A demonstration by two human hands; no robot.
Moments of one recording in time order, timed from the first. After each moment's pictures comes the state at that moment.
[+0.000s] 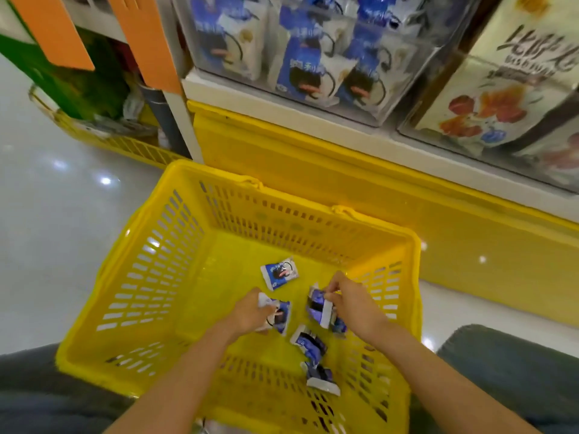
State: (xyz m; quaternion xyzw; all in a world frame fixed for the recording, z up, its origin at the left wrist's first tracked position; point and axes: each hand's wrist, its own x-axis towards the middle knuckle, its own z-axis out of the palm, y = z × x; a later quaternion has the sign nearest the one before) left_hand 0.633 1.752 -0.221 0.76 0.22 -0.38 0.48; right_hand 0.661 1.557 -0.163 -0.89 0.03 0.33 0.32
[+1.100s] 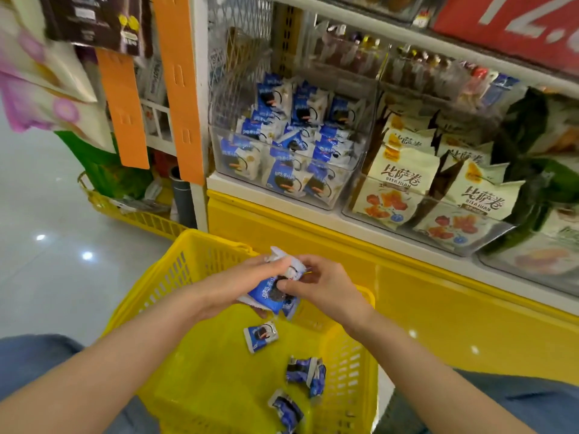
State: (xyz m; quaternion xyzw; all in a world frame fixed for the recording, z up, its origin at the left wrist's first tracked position) left_hand 0.665 1.765 0.006 0.70 0.00 -0.30 0.64; right_hand 0.677 1.599 0.007 -0.82 -0.09 0.18 0.53
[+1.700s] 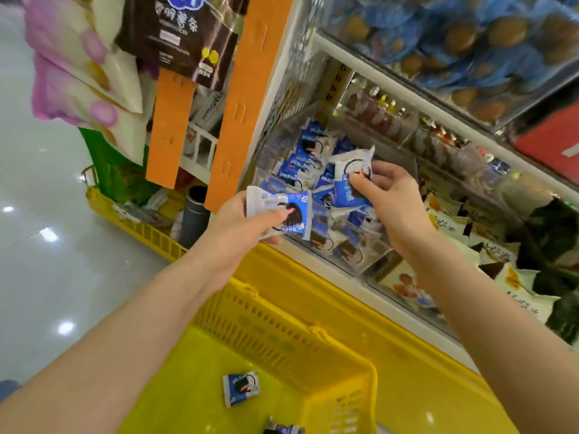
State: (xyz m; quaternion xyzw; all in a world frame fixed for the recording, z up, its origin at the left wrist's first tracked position) left_hand 0.725 1.825 0.073 0.60 0.09 0.02 0.80; right_hand 0.822 1.649 0.134 -0.86 -0.07 -0.06 0.50
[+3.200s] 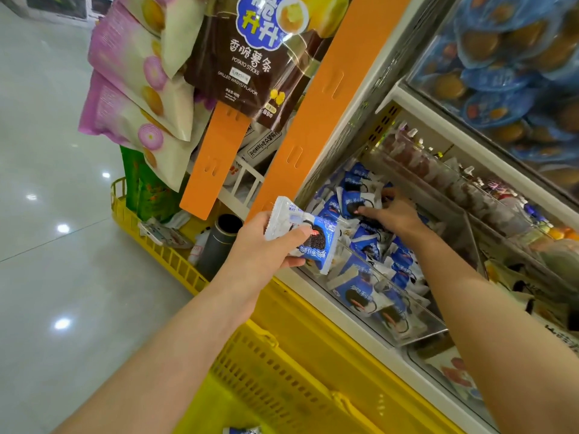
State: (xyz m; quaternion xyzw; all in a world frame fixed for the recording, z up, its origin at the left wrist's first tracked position) left_hand 0.760 1.860 0.069 0.53 0.13 0.08 0.83; right_hand 0.984 1.685 0.098 -0.97 -0.05 0.01 0.23
